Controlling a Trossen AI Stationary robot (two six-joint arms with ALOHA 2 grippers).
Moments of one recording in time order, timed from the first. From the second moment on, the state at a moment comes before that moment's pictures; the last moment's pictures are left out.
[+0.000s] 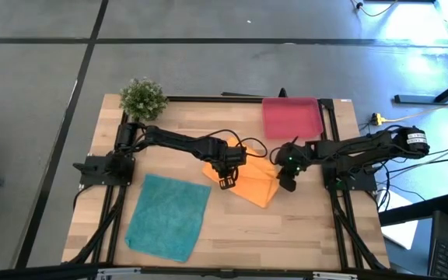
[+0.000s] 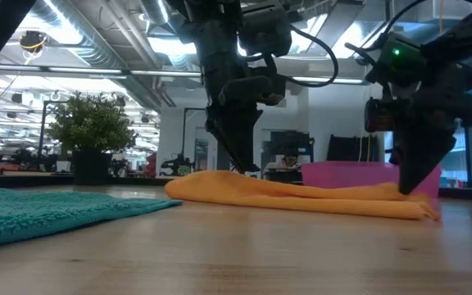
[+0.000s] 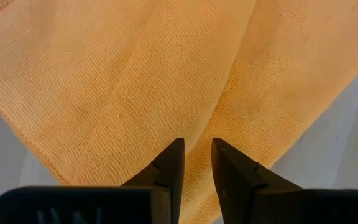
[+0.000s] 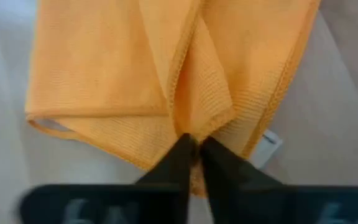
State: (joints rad) left arm 0.01 2.04 1.54 -0.74 -0.04 -0.25; right arm -0.10 1.21 0.41 -0.27 -0.22 0.36
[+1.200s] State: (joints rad) left arm 0.01 2.04 1.54 -0.74 -0.04 -0.26; right arm -0.10 1.21 0.49 -0.36 -0.25 0.50
